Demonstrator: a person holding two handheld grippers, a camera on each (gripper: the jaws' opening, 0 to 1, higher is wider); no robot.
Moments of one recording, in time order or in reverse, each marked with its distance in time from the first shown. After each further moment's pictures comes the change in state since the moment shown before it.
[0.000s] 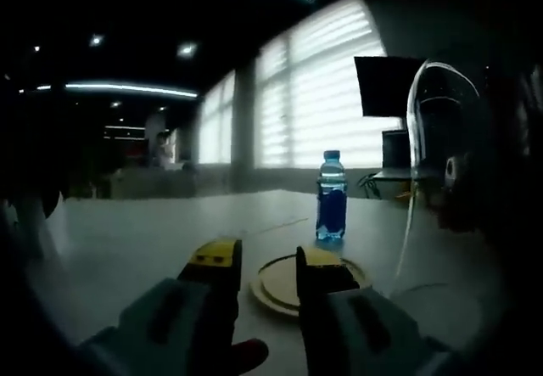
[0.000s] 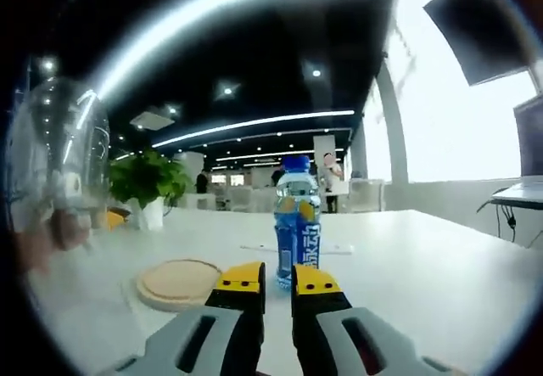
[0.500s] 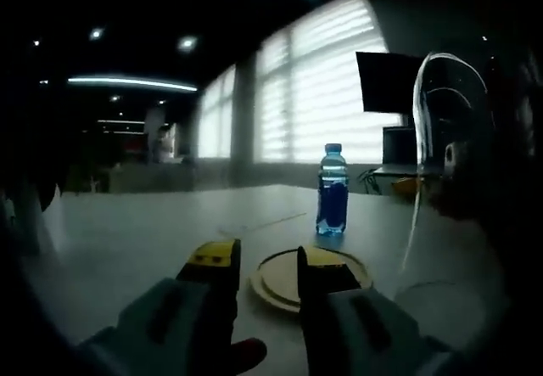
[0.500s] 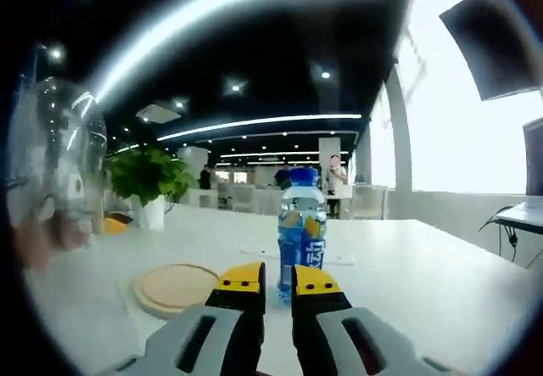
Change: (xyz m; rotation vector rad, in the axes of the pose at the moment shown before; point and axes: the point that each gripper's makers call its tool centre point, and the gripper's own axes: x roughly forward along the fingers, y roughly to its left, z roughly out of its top) left arm 0.004 -0.002 -0.006 0.016 0.017 0.015; right arm 0.010 0.003 0.019 -0.048 0.005 0.030
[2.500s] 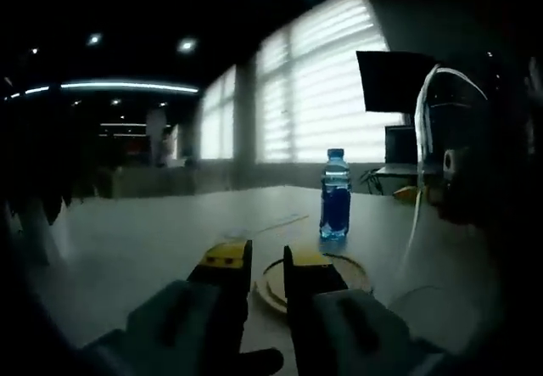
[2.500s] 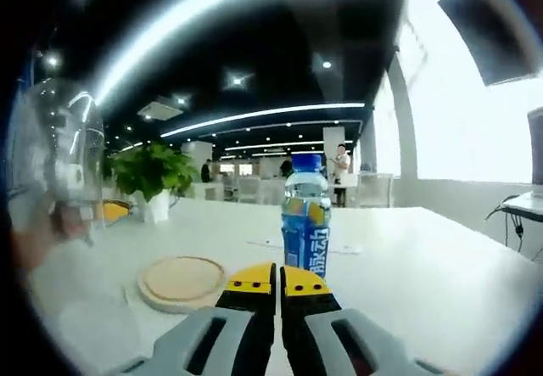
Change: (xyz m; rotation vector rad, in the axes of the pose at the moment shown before) left arm -0.006 0.010 0.013 -0.001 0.015 -0.002; right arm 0.010 0.002 -0.011 0.012 0.077 0.029
